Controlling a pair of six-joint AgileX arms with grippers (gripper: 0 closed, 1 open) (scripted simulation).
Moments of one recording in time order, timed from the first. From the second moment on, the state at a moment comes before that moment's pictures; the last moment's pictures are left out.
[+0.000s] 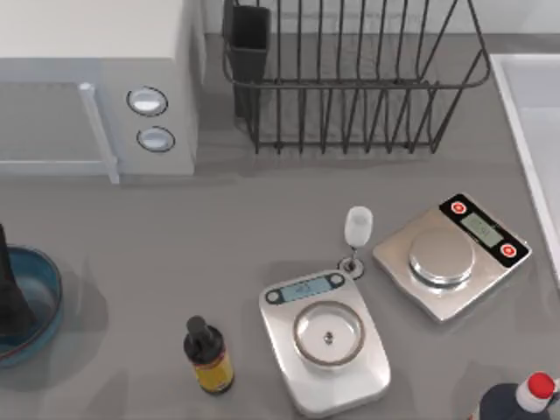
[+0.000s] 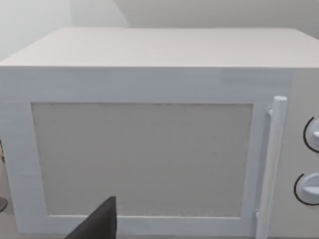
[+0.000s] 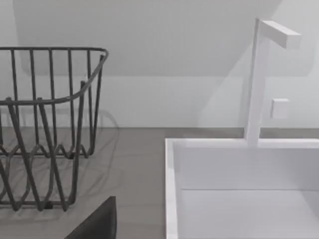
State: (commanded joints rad) left arm 0.00 0.00 0.00 0.00 0.00 0.00; right arm 0.00 0.00 0.00 0.00 0.00 0.00
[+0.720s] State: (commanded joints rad) left arm 0.00 0.01 0.01 -0.01 0.00 0.00; right arm 0.00 0.00 0.00 0.00 0.00 0.00
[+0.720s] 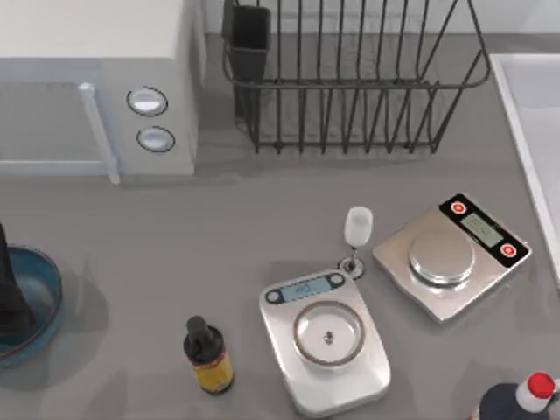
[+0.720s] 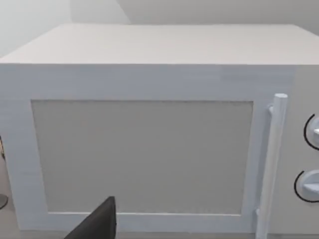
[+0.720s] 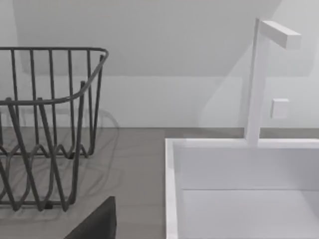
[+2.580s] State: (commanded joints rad) left arm 0.06 1.68 1.16 -1.05 0.00 0.09; right arm 0.00 0.00 0.00 0.00 0.00 0.00
